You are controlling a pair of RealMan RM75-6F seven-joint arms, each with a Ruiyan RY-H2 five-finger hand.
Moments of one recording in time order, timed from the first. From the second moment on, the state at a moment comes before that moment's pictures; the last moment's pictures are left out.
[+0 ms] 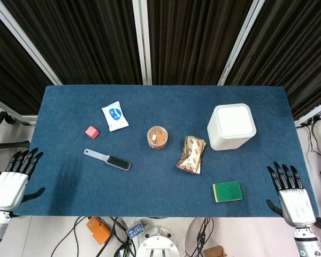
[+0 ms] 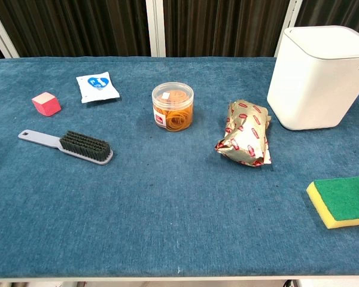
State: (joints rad) left arm -0.08 -1.12 0.03 -1.55 1.64 1.52 0.05; right arm -0.03 -1.22 -0.03 -1.60 -1.70 1.57 -0.30
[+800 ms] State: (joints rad) left arm -0.10 -1.11 0.02 -1.57 1.60 1.47 0.05; right arm 0.32 -1.11 0.26 -1.78 -1.38 1.21 -0.33
